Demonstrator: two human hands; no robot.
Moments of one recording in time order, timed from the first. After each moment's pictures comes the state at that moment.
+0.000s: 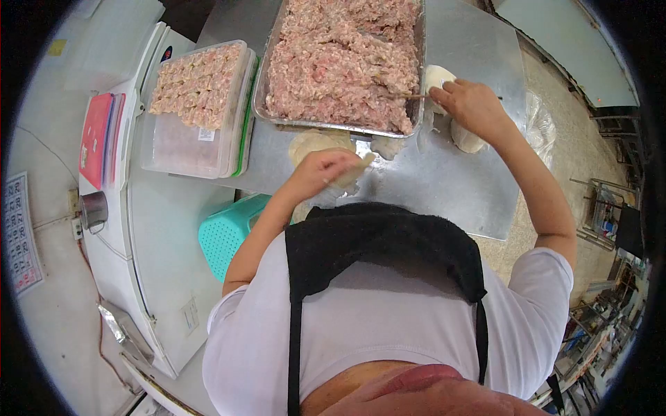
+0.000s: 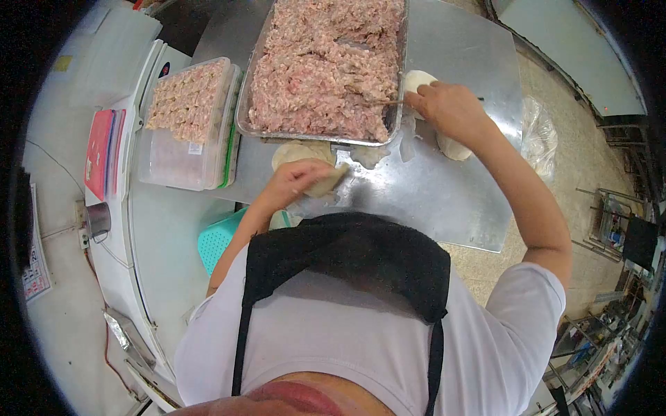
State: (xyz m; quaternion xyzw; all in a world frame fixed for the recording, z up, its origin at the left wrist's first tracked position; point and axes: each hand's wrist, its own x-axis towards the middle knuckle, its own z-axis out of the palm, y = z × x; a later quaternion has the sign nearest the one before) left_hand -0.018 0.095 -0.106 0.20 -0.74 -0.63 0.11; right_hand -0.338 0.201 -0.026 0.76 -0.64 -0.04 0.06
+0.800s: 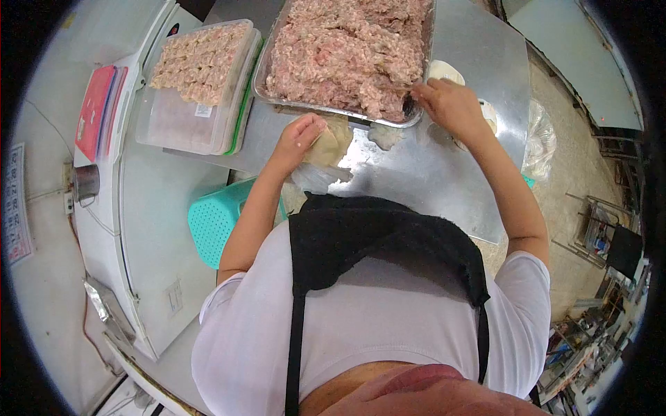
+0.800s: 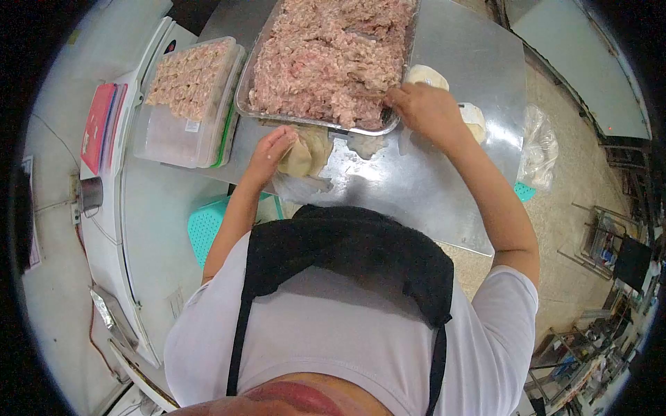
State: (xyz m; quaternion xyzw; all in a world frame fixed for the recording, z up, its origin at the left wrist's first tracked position) left_hand -0.003 0.074 -0.127 0.34 -0.67 -0.65 0.16; right_hand -0.308 0.194 -0.063 0.73 -0.67 0.11 0.06
